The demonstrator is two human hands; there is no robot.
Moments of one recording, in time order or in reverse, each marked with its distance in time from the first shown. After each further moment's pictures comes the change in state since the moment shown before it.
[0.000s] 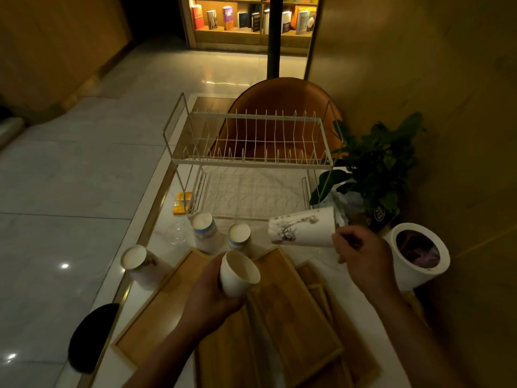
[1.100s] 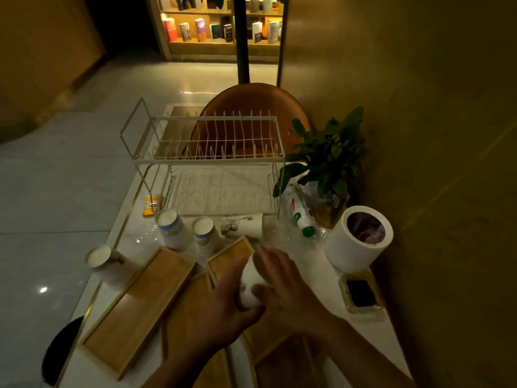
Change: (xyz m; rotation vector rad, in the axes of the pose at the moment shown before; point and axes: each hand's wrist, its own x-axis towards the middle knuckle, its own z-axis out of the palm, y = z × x) left_hand -0.047 0.072 0.084 -0.215 -0.142 0.114; right_hand -0.087 0.012 0.005 -0.231 -0.597 -0.185
